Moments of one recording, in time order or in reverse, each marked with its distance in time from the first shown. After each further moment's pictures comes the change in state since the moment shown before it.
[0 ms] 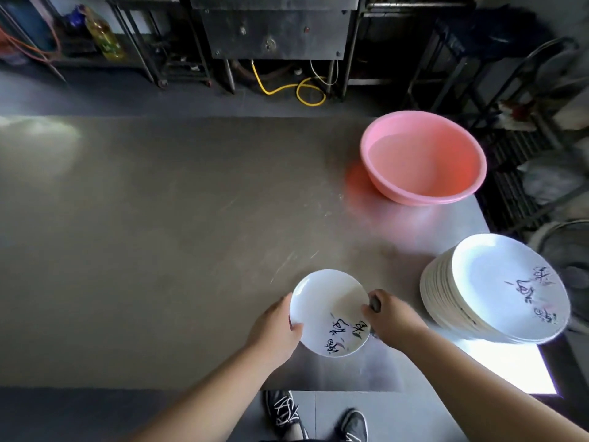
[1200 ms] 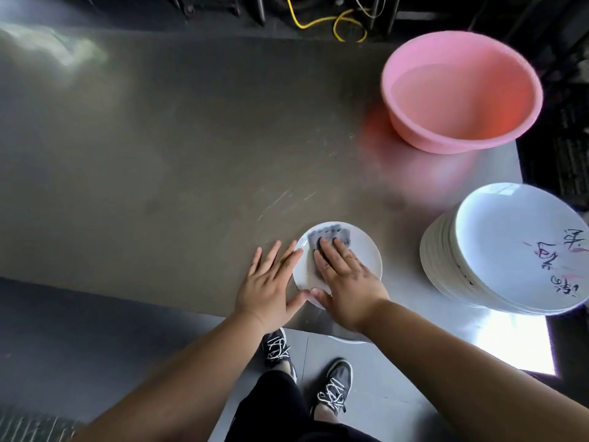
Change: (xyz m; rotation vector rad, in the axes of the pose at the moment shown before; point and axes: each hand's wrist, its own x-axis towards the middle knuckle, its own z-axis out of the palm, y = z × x) left_hand -0.023 -0.026 0.079 0.665 0.264 0.286; right_hand -0.013 0.016 0.046 -0.600 -0.105 -0.691
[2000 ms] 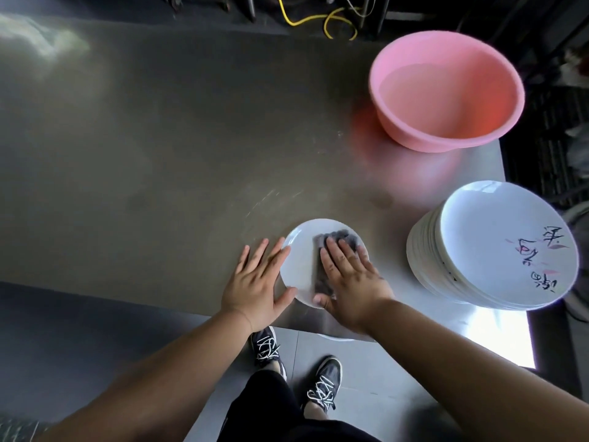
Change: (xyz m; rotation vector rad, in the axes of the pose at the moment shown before) left_hand 0.001 0.002 0.000 -0.014 0.043 0.010; right_hand -0.020 0.021 -0.007 -0.200 -0.063 0.057
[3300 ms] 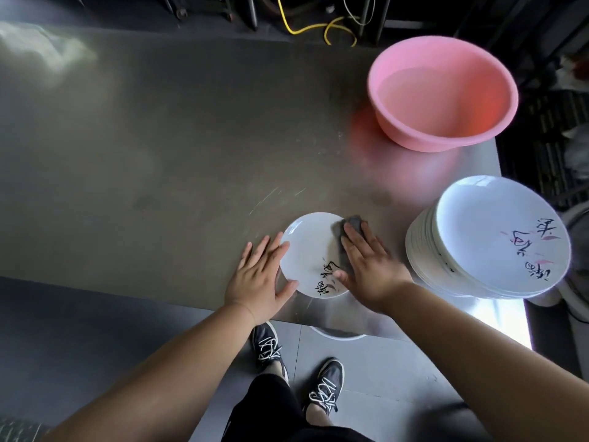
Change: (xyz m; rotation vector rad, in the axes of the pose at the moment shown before) left_hand 0.000 -0.003 0.006 -0.038 0.049 -0.016; right_hand 0.006 0.037 0.001 0.196 0.105 0.077
